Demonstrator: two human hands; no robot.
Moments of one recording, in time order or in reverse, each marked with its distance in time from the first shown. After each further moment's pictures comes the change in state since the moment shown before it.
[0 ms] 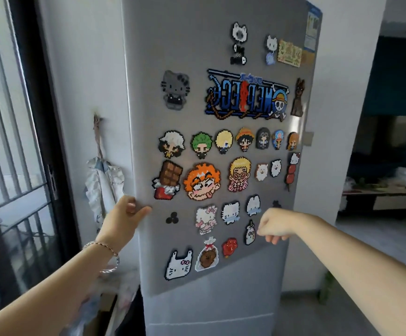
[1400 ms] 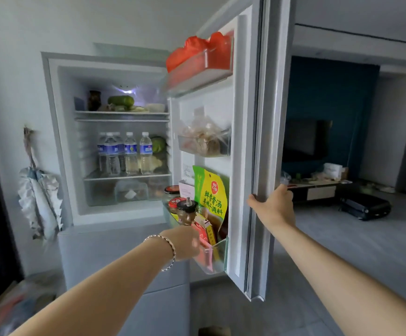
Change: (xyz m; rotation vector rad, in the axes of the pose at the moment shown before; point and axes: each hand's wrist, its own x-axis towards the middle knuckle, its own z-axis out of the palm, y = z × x) left_hand -0.301 0.292 0.214 0.751 -0.773 0.407; right_hand -0.237 0.302 -0.045 0.609 0.958 0.109
